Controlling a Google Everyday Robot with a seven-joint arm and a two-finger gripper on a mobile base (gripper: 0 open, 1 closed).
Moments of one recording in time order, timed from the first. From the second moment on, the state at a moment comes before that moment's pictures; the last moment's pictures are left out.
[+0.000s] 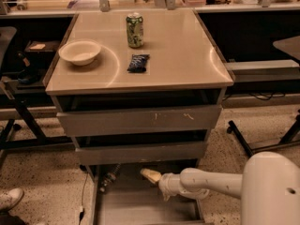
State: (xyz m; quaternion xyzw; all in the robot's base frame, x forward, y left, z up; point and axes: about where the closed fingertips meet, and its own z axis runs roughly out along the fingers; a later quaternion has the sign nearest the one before) arm 0.540 -0.014 0.243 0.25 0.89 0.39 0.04
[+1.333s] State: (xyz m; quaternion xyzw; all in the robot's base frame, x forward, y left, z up) arm 0.546 -0.087 0.347 0.36 0.86 0.33 0.14
